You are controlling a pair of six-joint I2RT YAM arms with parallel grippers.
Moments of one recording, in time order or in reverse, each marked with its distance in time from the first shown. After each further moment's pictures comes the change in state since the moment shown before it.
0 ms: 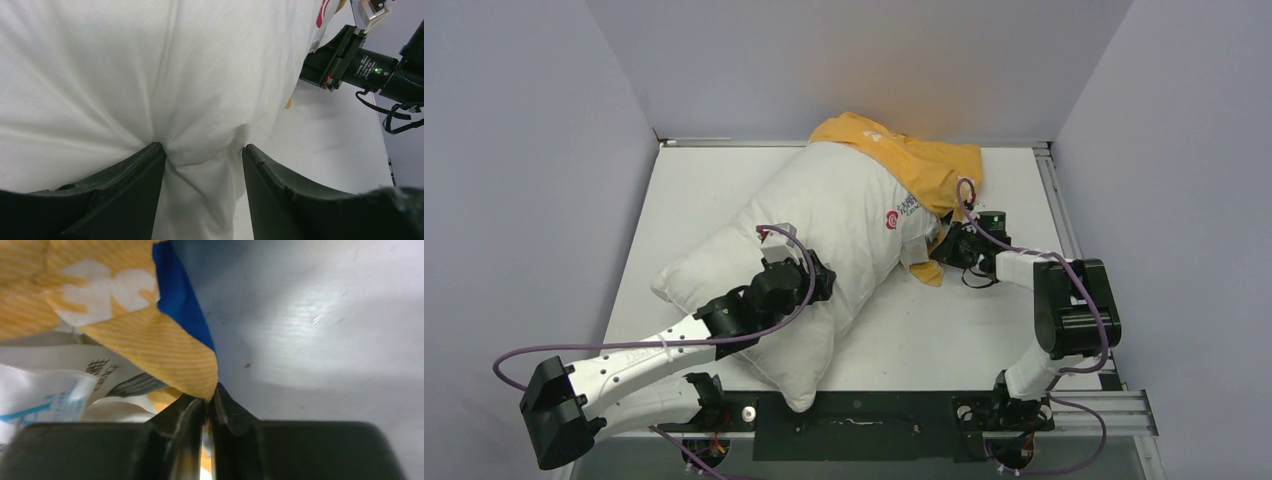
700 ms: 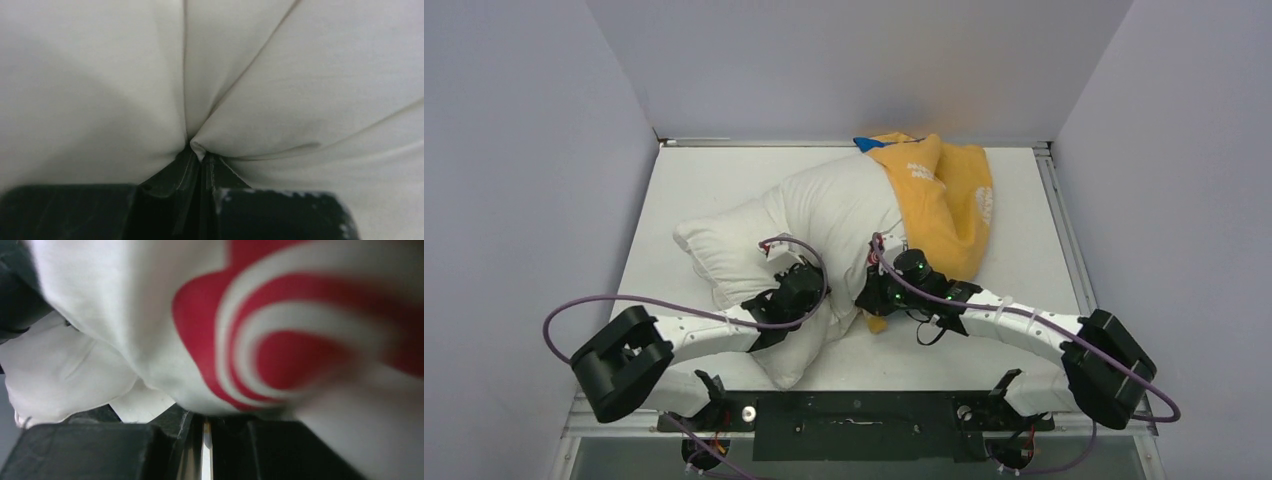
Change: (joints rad) left arm 0.053 0.340 -0.161 0.404 -0.123 -0.228; right arm 0.718 -0.360 -0.075 -0.107 0.157 0.090
